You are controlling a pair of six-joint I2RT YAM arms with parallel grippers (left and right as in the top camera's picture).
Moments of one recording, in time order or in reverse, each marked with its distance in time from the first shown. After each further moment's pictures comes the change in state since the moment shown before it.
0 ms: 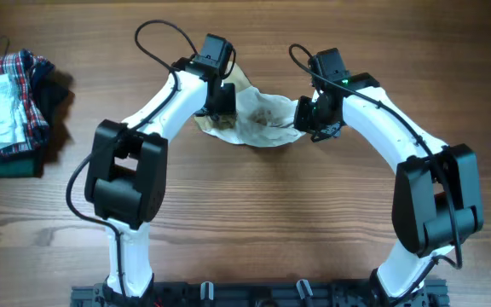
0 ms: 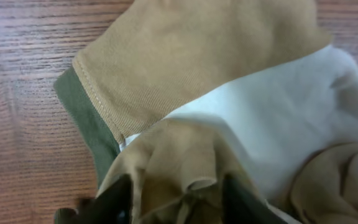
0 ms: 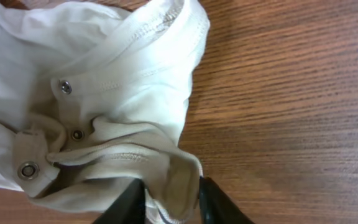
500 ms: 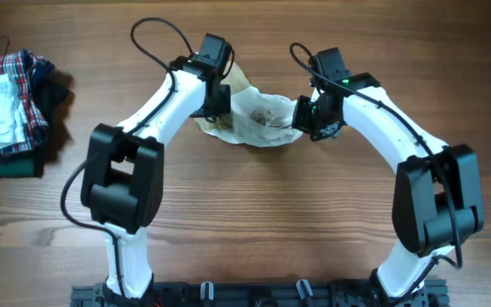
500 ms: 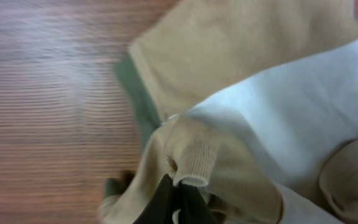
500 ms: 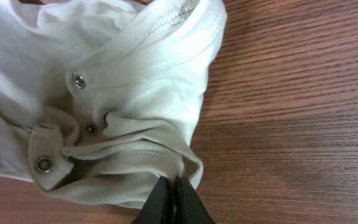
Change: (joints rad) left arm 0.000 -0.039 0.000 -0.071 -0.096 0.004; right arm -0.008 0.000 0.000 0.005 -0.050 0.010
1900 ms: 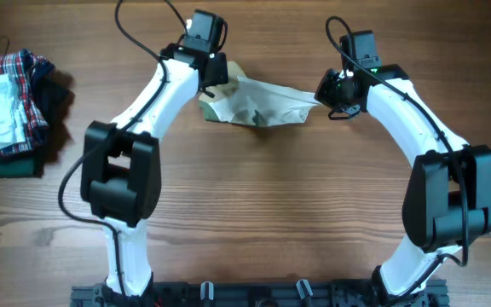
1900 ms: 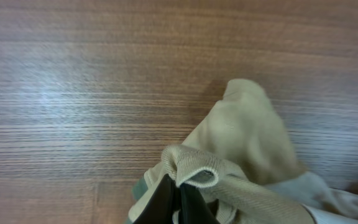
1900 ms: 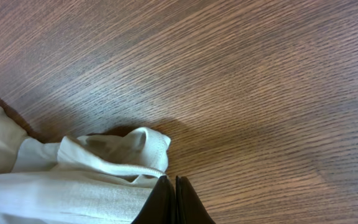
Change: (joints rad) left arm 0.041 0.042 0.108 0.190 -0.047 0.000; right arm -0.126 0.000 0.039 0.143 0.117 0.066
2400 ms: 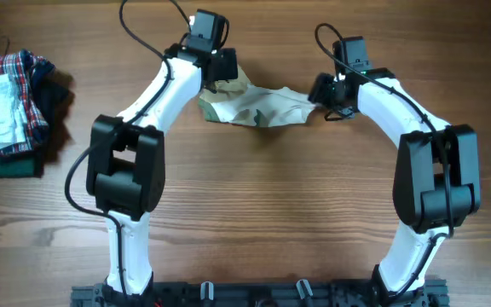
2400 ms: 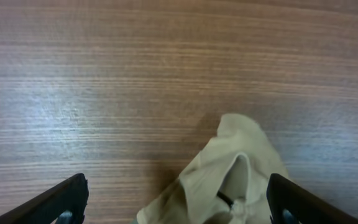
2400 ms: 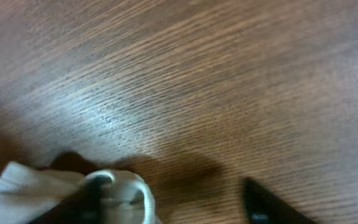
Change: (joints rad) left arm 0.001 0.051 0.037 0.078 -0.008 0.024; right arm 0.000 0.121 -0.001 0.105 0.046 -0.091
